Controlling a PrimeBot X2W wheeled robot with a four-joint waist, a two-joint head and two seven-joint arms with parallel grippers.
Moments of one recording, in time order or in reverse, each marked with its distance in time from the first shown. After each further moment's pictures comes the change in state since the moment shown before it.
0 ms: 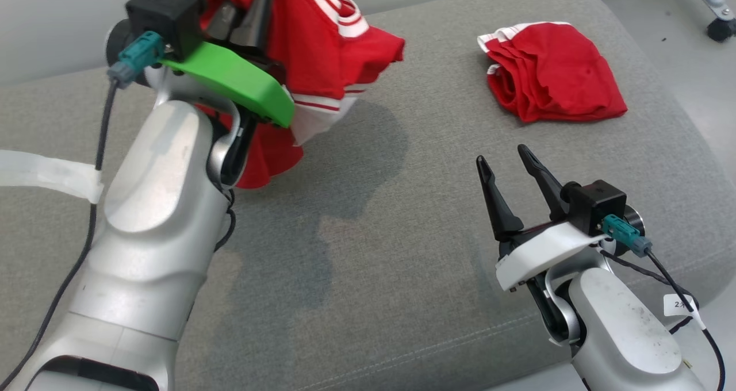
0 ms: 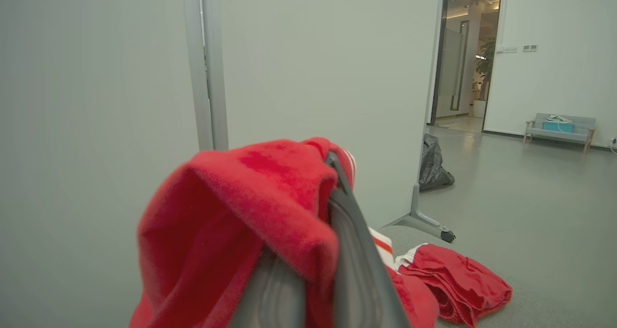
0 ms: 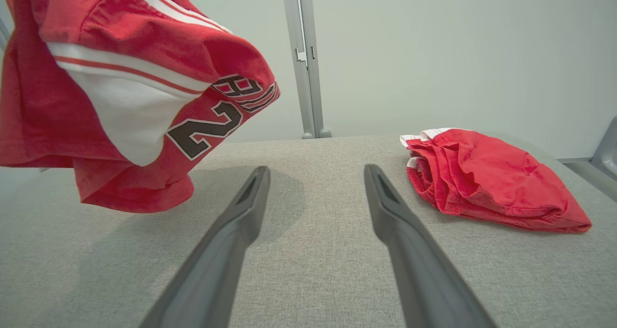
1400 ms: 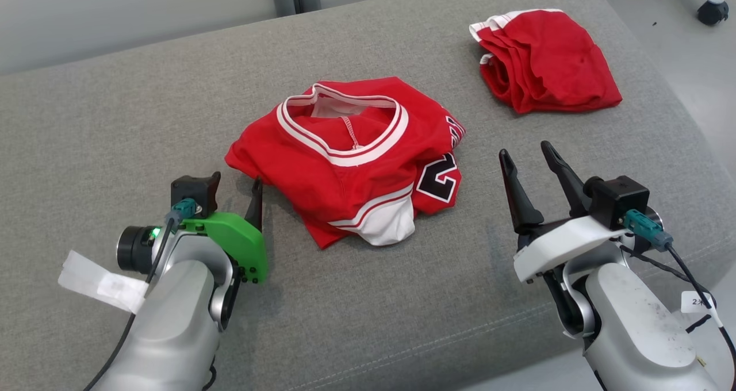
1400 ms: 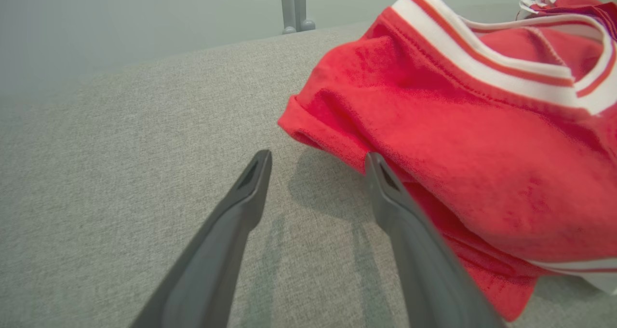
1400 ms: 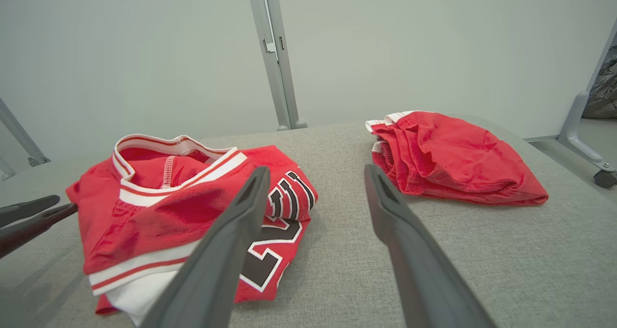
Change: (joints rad) left arm 0.275 0.030 -0.136 0.332 -0.042 0.177 0.011; right arm -0.004 -0.001 -0.058 0.038 0.017 0.007 -0.012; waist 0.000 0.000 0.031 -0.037
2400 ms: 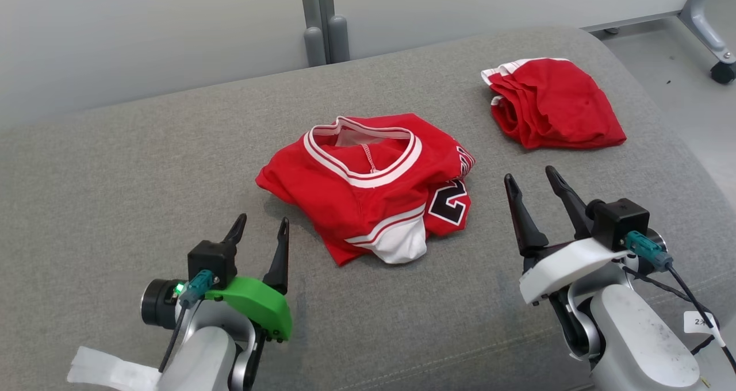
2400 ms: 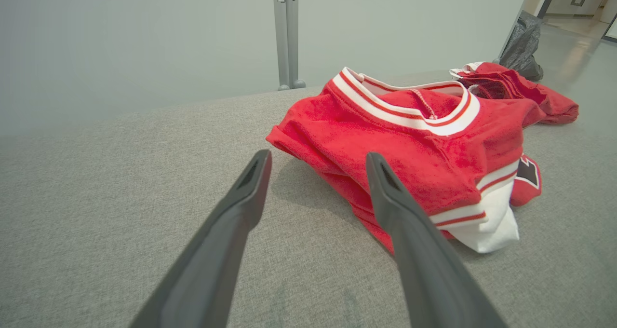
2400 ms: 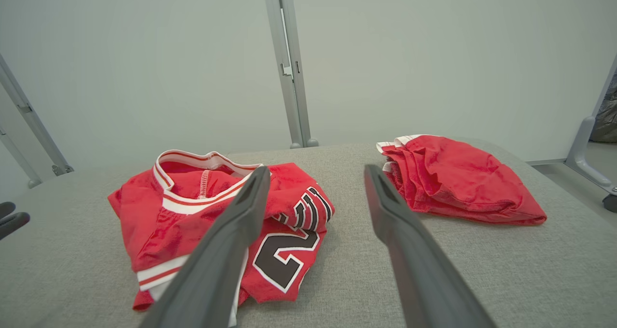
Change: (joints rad) left arm 0.319 0.002 0.082 -0.400 0.086 0.031 -0.012; right arm 0.061 -0.009 -0.012 0.006 -0.013 0.010 -0.002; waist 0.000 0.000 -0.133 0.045
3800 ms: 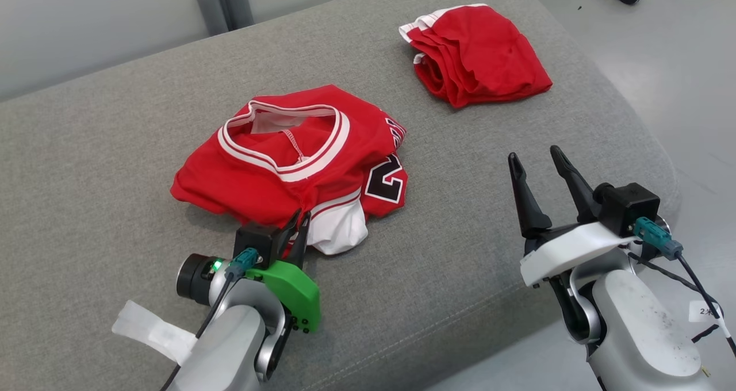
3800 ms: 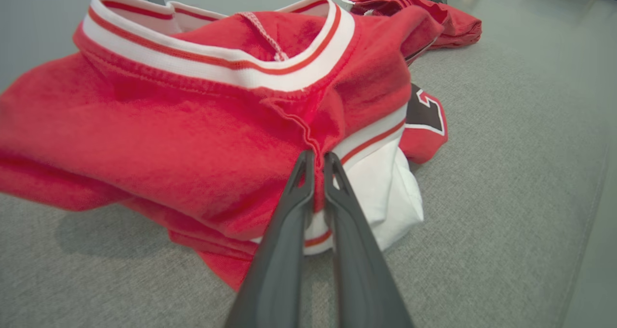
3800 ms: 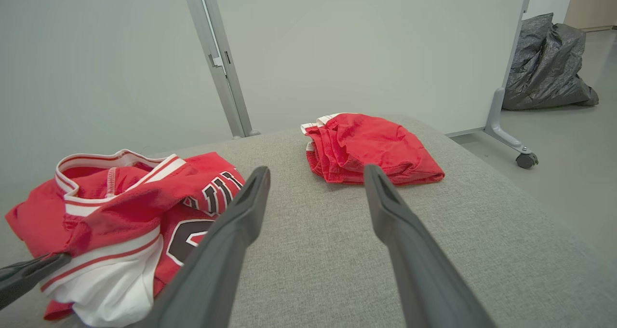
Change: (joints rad) left arm -0.134 -0.008 -0.214 0.133 -0.072 0.005 0.009; right arm -0.026 0.024 -0.041 -0.026 -0.010 0.012 0.000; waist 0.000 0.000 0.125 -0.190
